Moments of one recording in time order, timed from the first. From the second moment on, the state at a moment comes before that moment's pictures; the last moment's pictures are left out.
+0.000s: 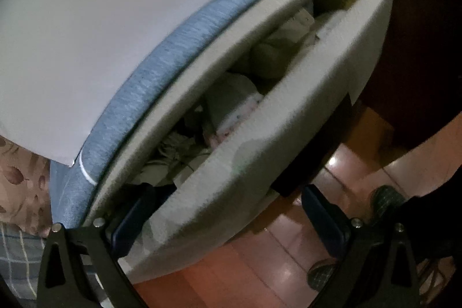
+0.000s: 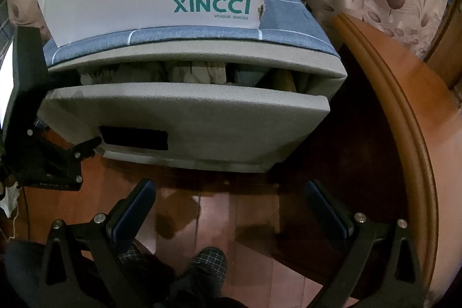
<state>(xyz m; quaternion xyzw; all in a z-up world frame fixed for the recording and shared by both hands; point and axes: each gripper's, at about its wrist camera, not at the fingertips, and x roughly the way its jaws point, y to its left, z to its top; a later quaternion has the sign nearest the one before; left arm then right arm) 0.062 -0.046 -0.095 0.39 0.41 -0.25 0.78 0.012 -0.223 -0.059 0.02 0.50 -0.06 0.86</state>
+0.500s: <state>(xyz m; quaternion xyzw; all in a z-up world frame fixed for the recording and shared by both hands) 0.000 -0.024 -0.099 0.40 0.43 -0.31 0.74 0.005 -0.246 -0.047 0.09 0.47 -0.05 0.87</state>
